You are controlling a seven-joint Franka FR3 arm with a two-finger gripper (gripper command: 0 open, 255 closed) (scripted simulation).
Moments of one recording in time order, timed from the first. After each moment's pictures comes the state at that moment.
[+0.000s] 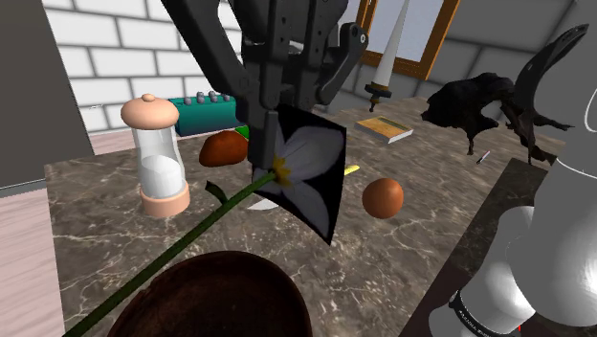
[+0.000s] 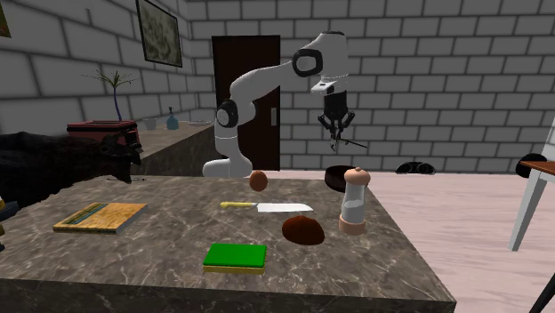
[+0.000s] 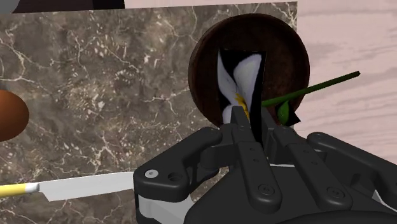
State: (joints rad) arm 0.35 0.15 0.72 -1.16 0.13 1.32 1.21
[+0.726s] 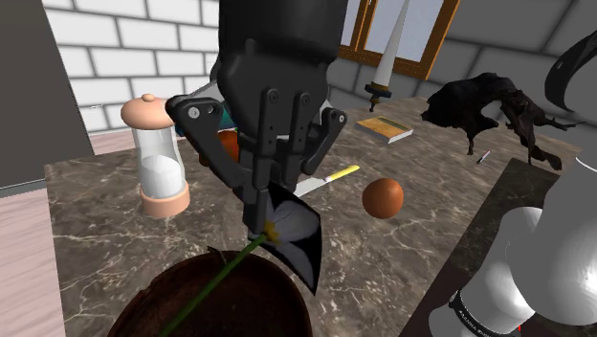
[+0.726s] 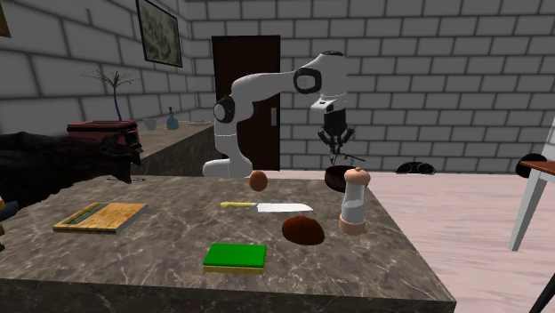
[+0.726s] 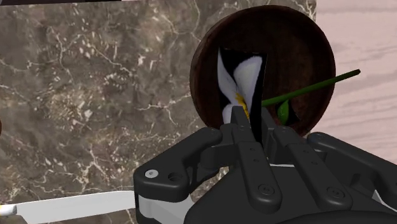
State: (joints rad) arm 0.30 0.03 0.70 -1.43 0.20 1.49 1.13
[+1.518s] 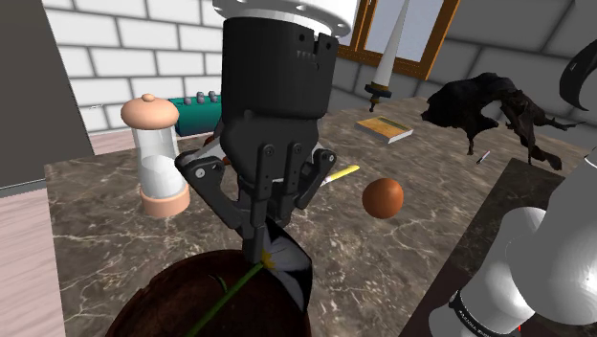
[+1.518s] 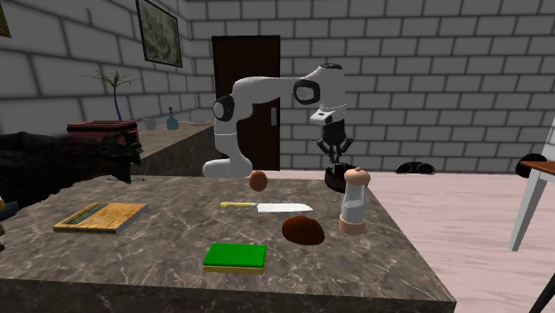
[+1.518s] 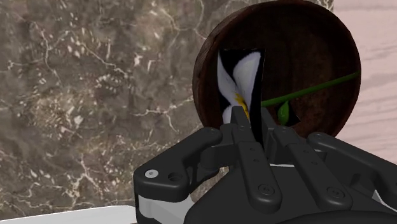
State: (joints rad) arm 0.29 -0.02 0.69 -1.58 0.24 1.59 1.09
